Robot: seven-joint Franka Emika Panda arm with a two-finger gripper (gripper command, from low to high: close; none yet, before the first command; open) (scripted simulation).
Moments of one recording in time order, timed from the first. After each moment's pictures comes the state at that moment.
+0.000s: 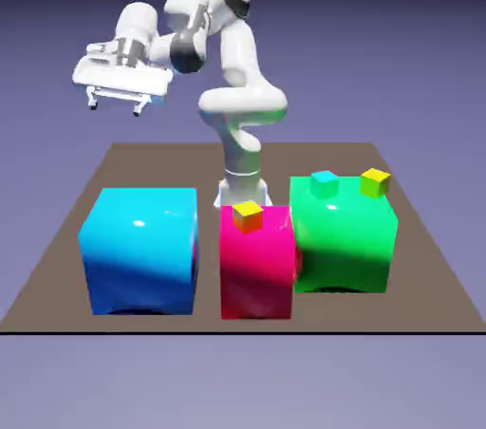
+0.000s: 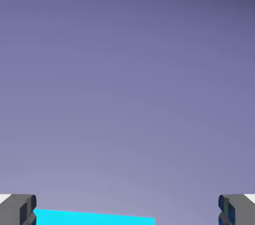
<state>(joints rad) 0.10 -0.96 -0.91 -2.71 -0.39 2.83 0.17</state>
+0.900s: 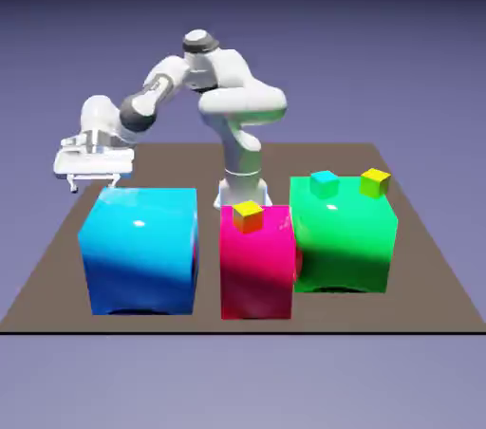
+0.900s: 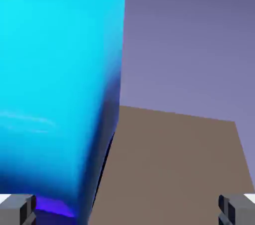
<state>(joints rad) 0.19 -1.37 -1.89 -2.61 -0.81 2.61 -0.44</state>
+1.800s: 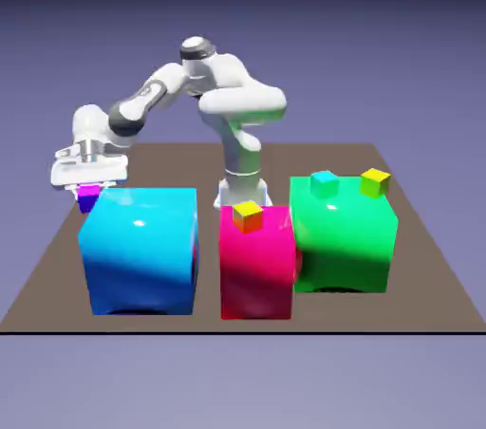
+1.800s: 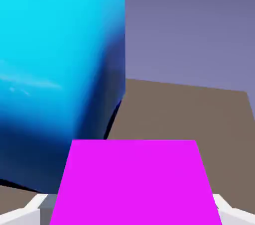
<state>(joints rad) 0.22 -1.35 -1.73 -2.49 -0.67 2.47 -0.41</state>
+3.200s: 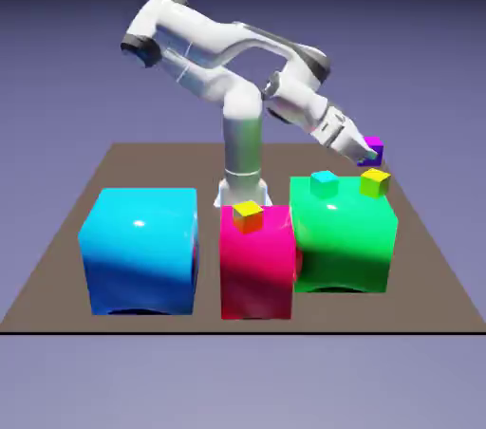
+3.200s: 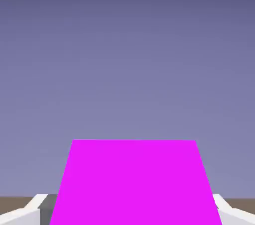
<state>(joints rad) 1.64 -0.90 -1.03 -2.90 0.42 2.98 -0.62</state>
